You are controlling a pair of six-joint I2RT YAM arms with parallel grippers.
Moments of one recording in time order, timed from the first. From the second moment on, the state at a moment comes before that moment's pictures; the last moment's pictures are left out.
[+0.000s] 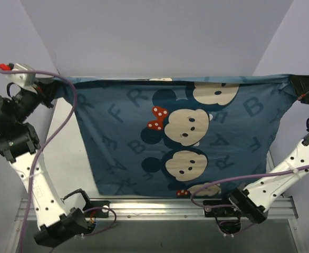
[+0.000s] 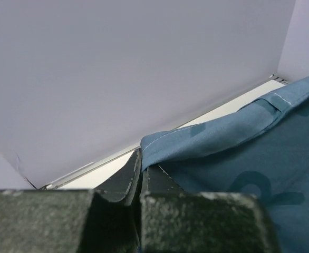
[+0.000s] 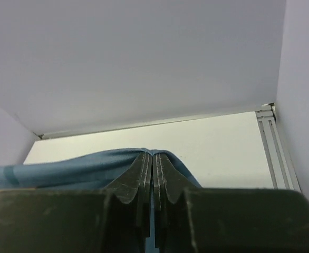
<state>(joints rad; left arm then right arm) 0.52 0.99 1.39 -0.16 1.01 -0.07 -0.99 1.19 1.86 -0.69 -1.08 0.32</state>
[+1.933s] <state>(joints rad) 0.11 1.22 1.11 -0.97 0.41 0.30 -0.05 1.05 1.08 -1.24 -0.33 -0.29</state>
